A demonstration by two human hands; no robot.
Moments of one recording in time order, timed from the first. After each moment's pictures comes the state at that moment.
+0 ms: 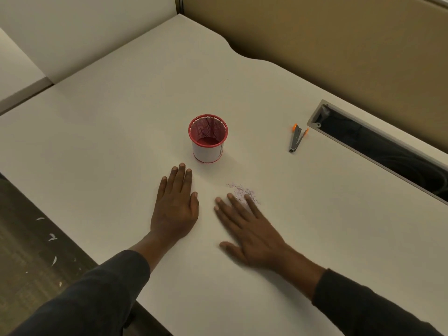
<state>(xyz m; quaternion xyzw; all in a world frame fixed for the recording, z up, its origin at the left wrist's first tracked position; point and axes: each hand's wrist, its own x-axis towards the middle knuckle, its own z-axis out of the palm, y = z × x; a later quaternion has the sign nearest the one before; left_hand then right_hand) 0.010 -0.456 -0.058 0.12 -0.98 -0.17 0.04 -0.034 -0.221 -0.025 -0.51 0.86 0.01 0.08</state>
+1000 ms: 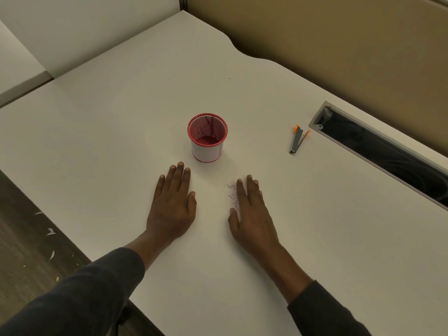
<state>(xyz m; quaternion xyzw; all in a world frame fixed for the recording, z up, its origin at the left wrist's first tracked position) 0.010 -0.456 -0.057 0.12 -0.98 -0.16 0.03 -0.042 -0.245 -0.022 -0.24 0.94 -0.20 0.12</state>
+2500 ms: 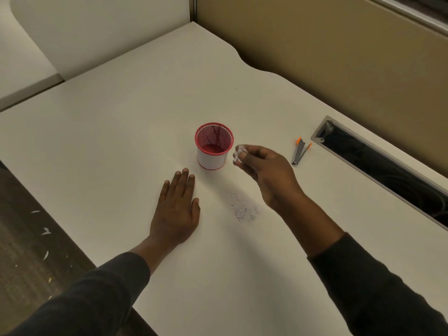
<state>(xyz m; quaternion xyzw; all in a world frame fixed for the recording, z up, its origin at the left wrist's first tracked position) 0.010 -0.455 -0.057 0.12 -0.98 -0.17 0.03 -0.128 -0.288 0.086 0.04 0.64 -0.72 0.27</state>
